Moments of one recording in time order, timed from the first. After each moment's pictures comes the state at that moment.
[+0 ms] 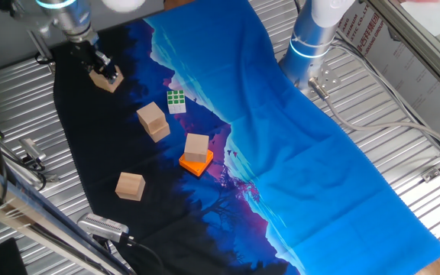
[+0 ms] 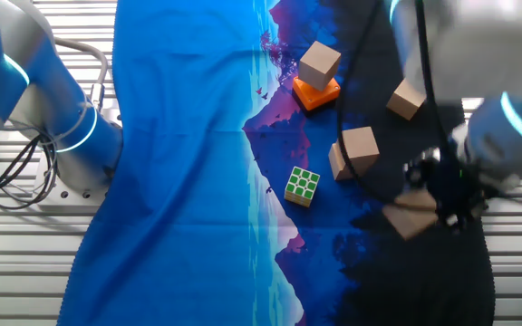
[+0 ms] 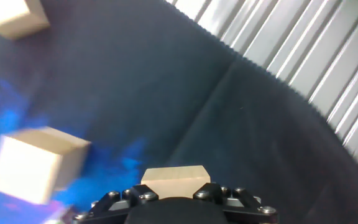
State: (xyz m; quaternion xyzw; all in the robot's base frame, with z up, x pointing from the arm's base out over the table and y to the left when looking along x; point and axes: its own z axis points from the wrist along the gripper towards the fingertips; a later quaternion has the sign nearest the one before) arm 0.613 -0.144 0.186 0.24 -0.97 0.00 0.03
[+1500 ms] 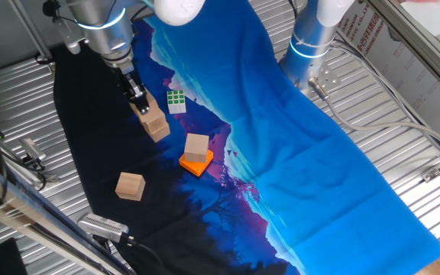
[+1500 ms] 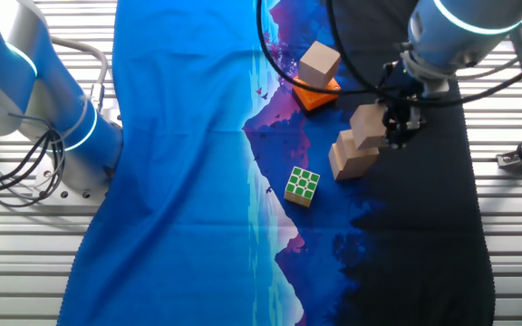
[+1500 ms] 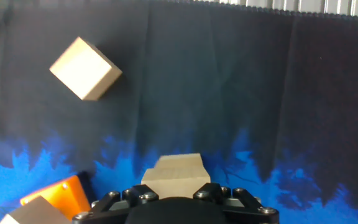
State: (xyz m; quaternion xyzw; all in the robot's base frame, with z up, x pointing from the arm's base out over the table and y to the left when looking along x) arm 0.565 -0.018 0.181 0.06 -1.00 -0.02 0.02
